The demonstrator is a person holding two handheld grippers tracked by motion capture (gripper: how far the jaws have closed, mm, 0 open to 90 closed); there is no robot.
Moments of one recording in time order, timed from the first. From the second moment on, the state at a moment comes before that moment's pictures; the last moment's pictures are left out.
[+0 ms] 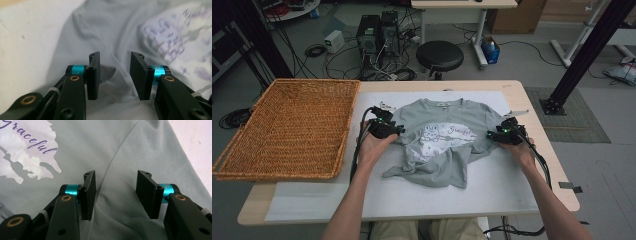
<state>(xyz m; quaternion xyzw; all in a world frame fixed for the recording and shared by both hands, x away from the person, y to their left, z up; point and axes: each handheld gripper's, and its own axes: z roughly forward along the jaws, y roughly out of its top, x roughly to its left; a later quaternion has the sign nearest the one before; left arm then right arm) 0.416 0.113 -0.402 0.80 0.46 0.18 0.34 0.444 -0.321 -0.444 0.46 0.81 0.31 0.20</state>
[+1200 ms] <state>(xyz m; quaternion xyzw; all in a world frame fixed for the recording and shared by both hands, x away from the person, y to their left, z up) 0.339 0.140 -0.428 0.78 0.45 0.23 0.38 0.325 -0.285 -0.418 0.36 0.82 0.40 0.19</state>
